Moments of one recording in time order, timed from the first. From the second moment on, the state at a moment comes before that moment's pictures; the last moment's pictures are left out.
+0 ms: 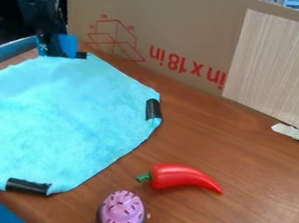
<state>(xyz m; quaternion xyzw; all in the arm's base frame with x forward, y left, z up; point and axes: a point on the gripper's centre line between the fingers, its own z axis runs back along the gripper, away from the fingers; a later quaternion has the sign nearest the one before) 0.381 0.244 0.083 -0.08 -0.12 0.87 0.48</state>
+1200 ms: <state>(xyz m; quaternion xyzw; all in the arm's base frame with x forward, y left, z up) 0.378 0.250 0.066 -0.05 -0.06 0.87 0.49</state>
